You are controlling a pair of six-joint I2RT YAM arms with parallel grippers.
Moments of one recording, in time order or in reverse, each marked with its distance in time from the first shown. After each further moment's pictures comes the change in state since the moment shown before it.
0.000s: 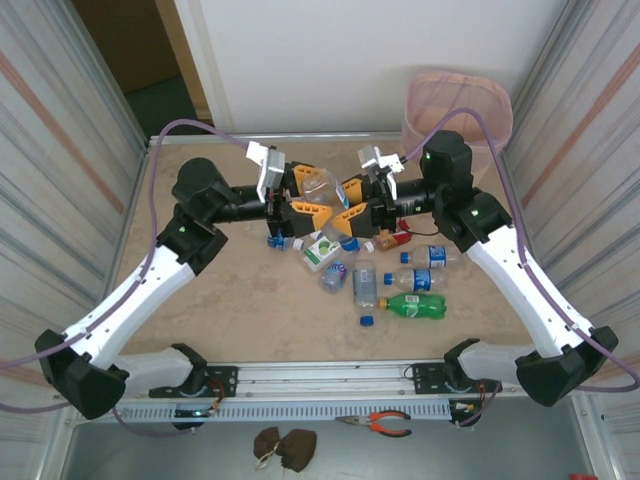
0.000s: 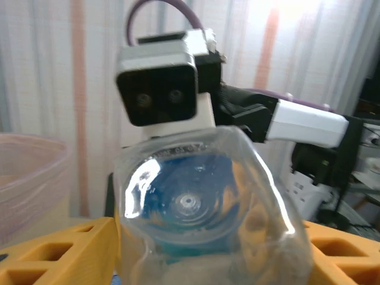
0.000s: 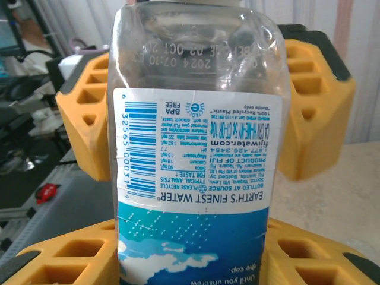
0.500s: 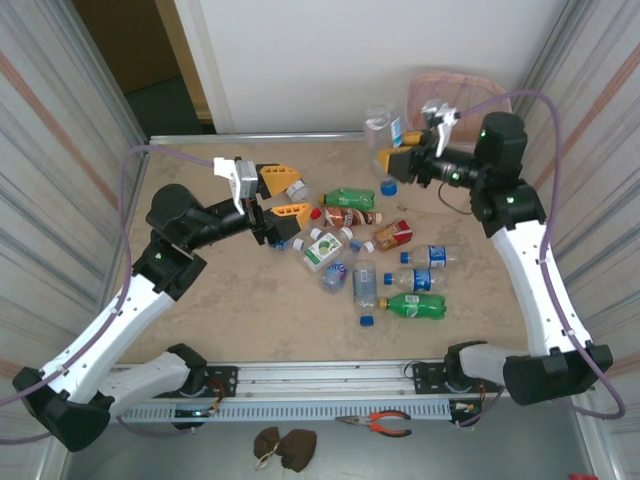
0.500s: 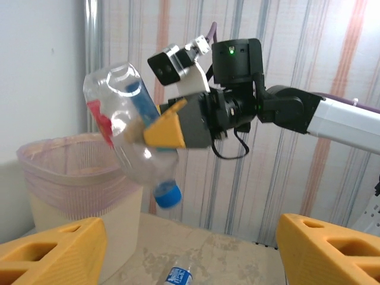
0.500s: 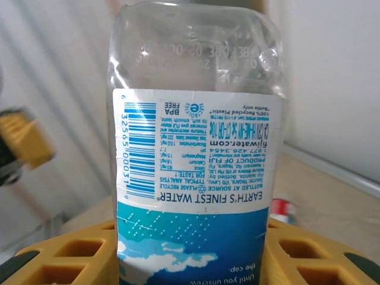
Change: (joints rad) left arm 0.020 -0.182 -0.136 -0.055 -0.254 0.050; right arm -0.372 0.018 0.058 0.048 0.267 0.201
